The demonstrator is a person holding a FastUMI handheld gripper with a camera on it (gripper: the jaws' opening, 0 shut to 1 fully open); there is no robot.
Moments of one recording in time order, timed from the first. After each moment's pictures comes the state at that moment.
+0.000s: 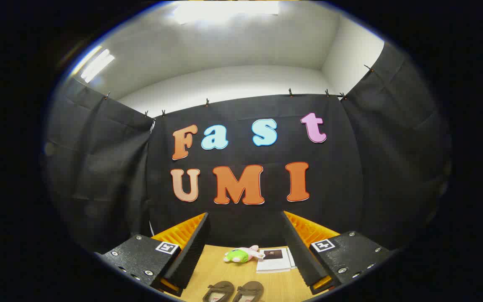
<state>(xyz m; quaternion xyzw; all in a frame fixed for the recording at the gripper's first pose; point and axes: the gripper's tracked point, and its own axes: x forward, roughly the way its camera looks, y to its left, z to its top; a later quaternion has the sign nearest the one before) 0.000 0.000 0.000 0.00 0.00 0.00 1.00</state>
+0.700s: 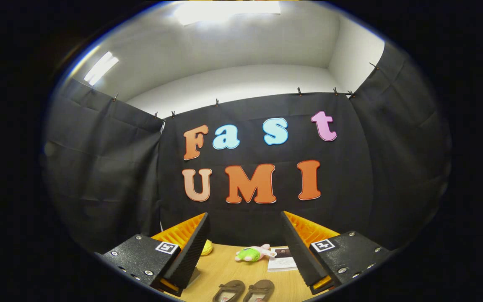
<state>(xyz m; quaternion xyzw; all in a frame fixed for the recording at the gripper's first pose) -0.014 0.035 -0.004 0.01 0.01 0.04 1.00</state>
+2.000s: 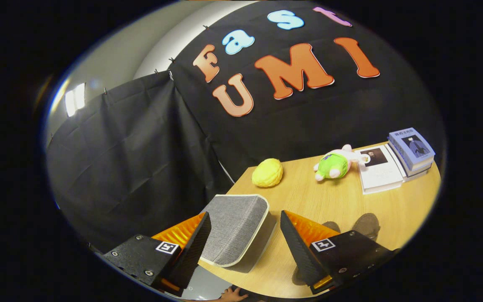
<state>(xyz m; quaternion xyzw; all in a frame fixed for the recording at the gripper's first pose) 0.033 0.192 -0.243 0.19 0.35 0.22 0.89</state>
